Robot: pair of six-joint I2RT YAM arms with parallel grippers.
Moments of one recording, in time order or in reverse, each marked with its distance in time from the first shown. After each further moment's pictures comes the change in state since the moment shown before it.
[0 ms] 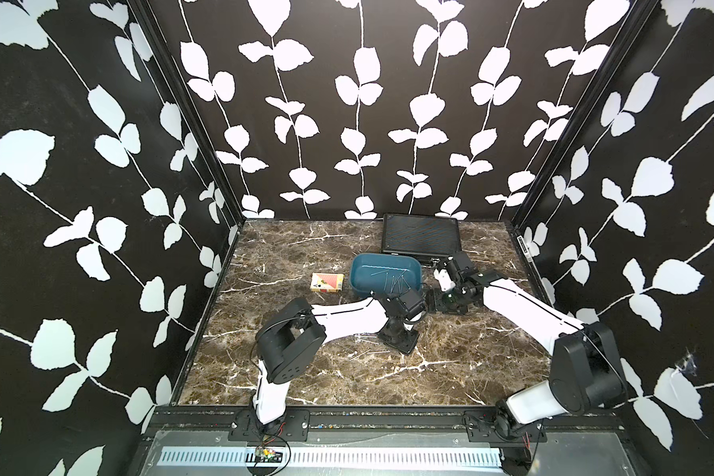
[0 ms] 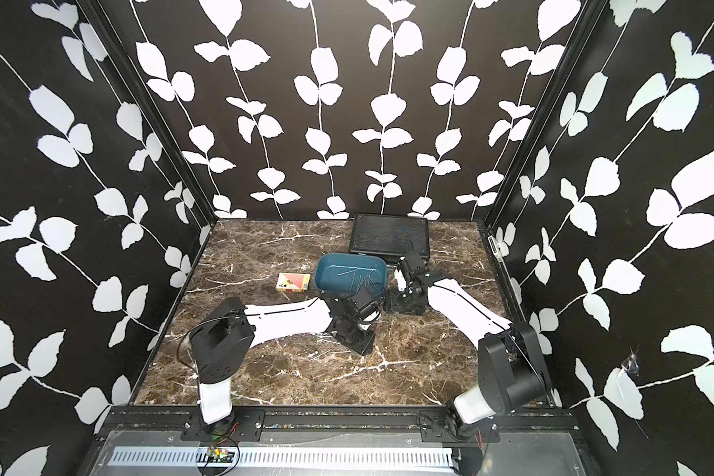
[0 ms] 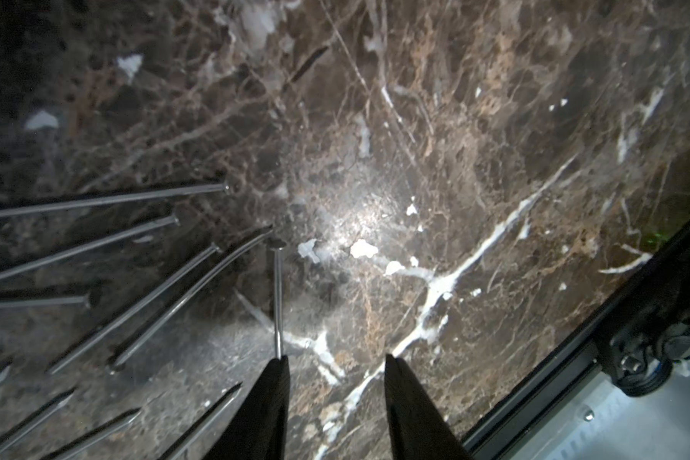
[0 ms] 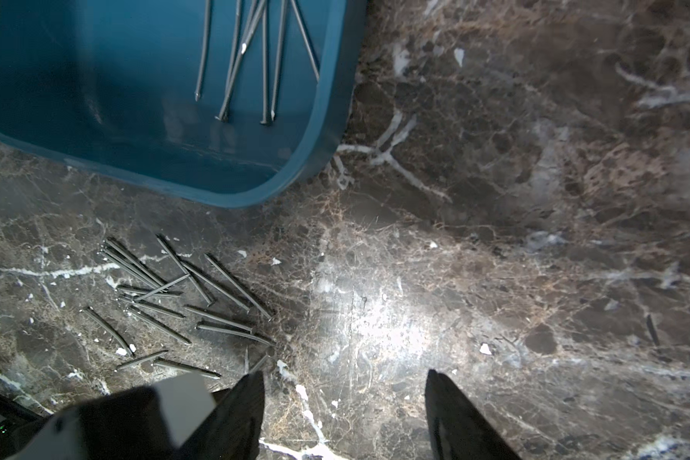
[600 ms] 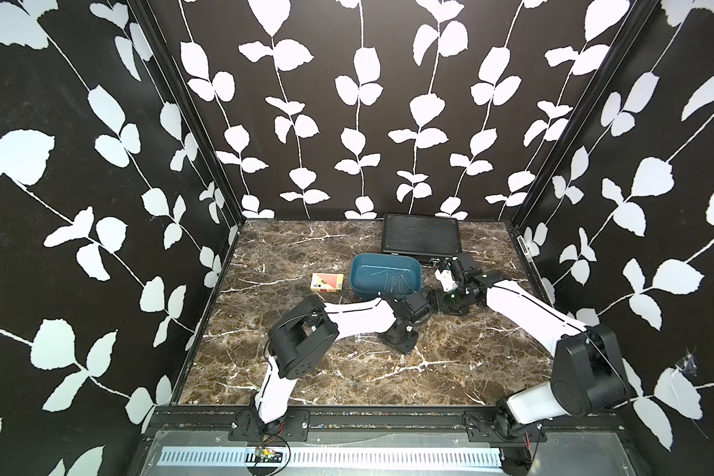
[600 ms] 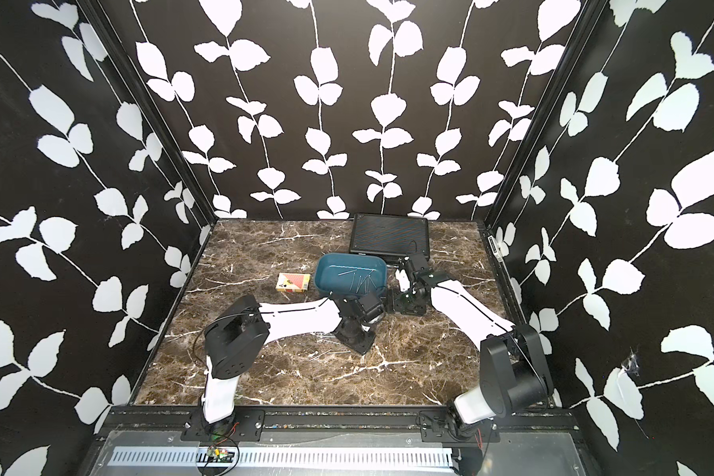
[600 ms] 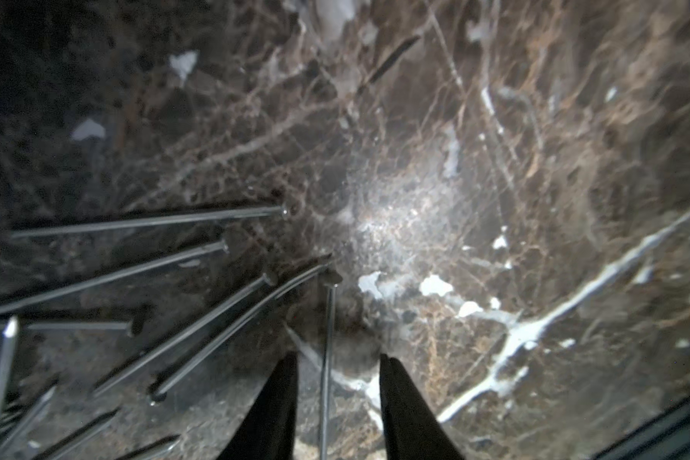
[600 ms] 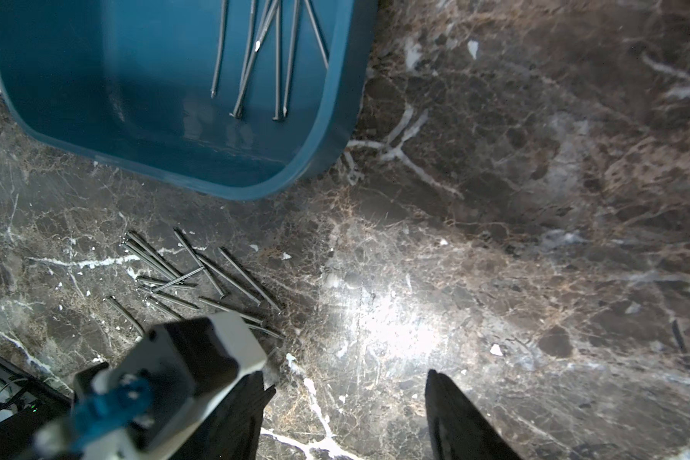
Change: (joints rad) left arm -0.037 0.084 0.065 -0.069 -0.142 0.008; right arm -0.032 -0.010 -0.023 0.015 -0.060 -0.019
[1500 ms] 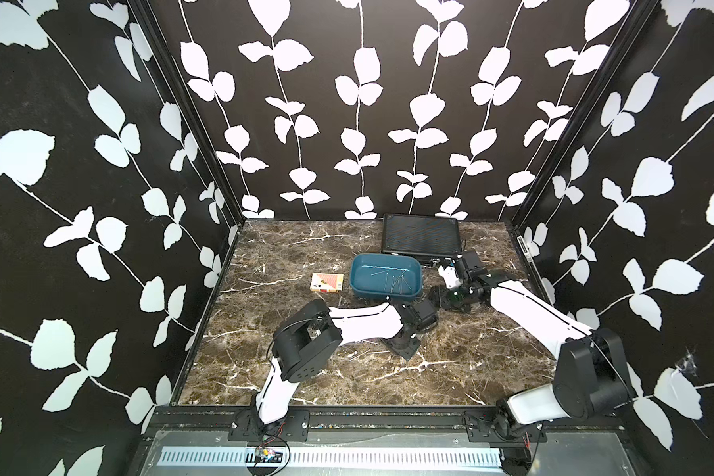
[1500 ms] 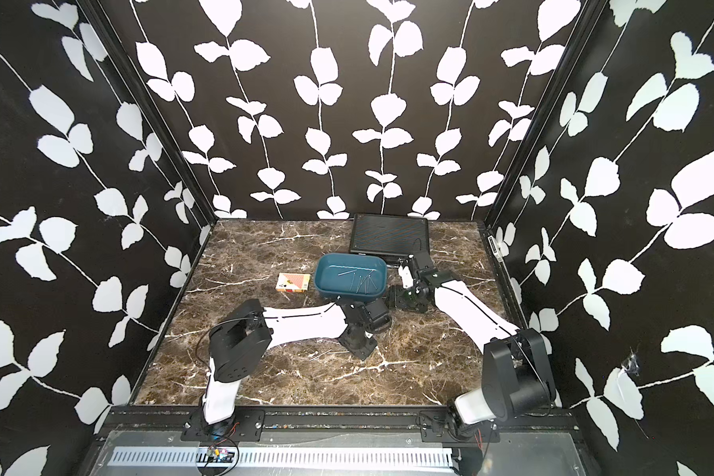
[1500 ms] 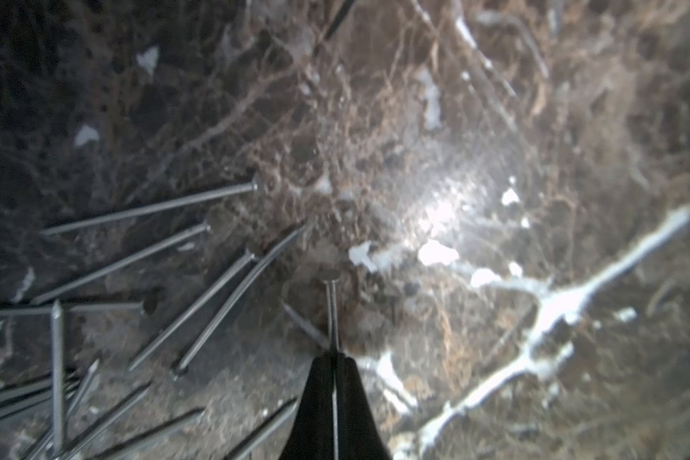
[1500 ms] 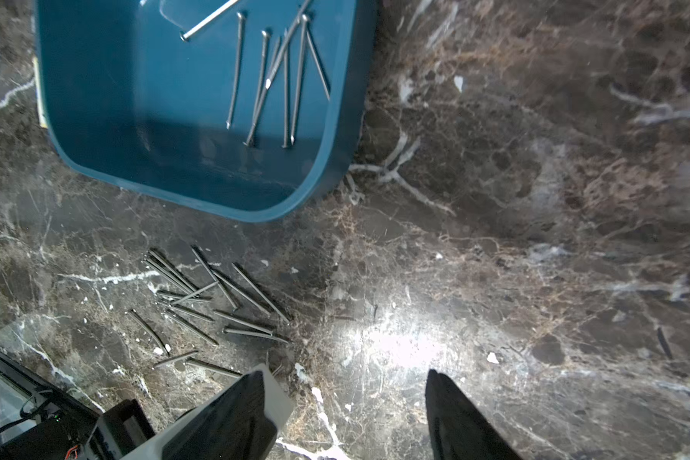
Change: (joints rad) left arm -0.020 -0.013 0.037 -0.090 -0.096 0.111; right arm -0.016 -0.027 0.002 0.033 -0.016 0.024
